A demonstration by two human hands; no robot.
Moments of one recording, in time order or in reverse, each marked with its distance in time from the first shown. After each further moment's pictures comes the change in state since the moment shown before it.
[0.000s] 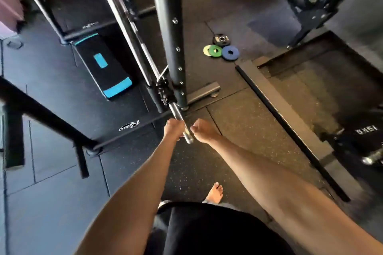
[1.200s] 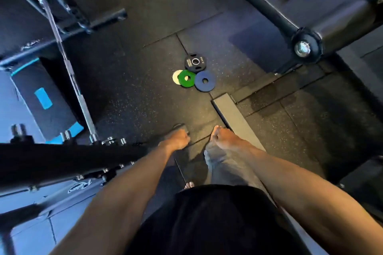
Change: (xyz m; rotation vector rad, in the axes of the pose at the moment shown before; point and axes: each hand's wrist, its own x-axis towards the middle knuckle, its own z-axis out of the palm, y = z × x) left_hand 0.324 0.473 0.231 0.766 -0.321 0.165; right_hand 0.436 0.221 -0.442 -0.205 -0.219 0.150
